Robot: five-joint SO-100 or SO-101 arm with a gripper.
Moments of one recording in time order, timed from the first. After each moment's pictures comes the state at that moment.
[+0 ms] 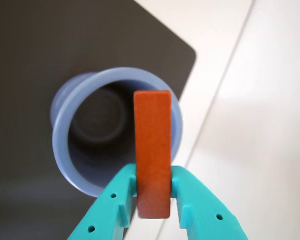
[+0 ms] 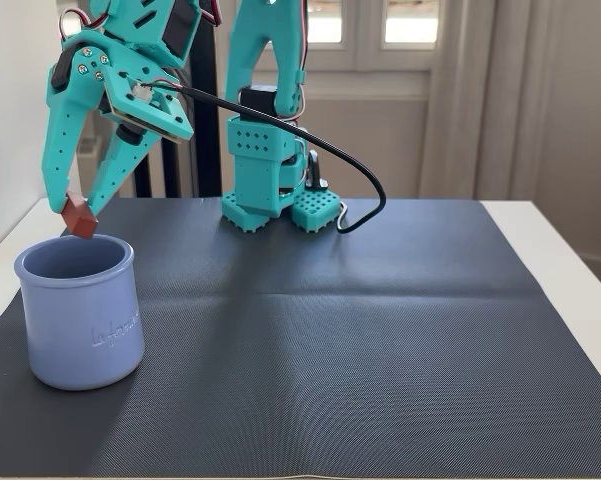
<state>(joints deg) 25.5 106.1 109.2 47.8 33.7</state>
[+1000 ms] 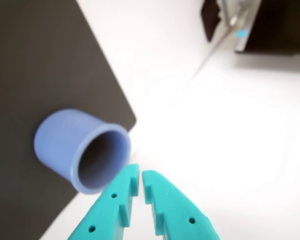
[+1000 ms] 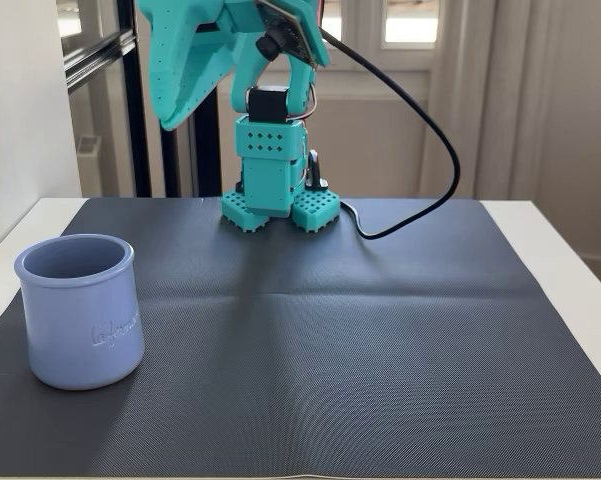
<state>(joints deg) 8.8 139.0 123.4 47.9 9.7</state>
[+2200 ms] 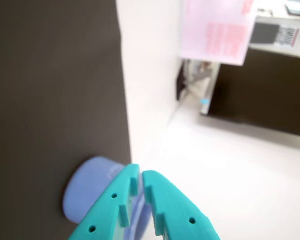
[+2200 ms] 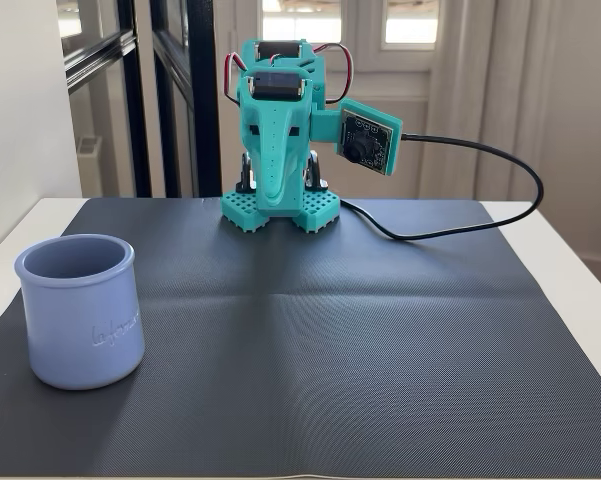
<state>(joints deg) -1.1 193.9 180.3 34.2 0.5</state>
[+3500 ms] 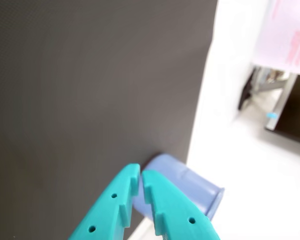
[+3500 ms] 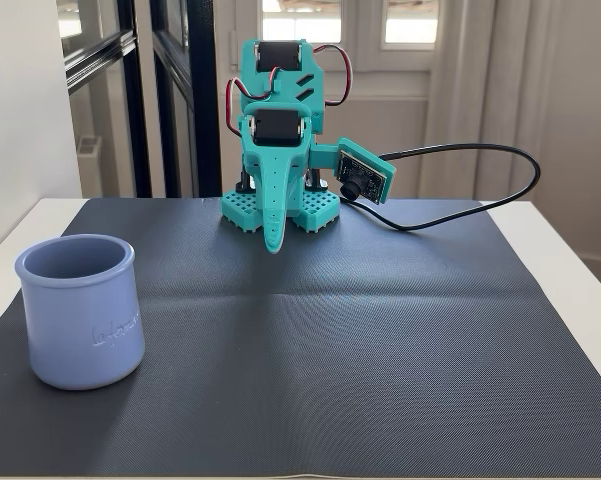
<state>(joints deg) -1.1 194.1 180.3 50.4 0.5</state>
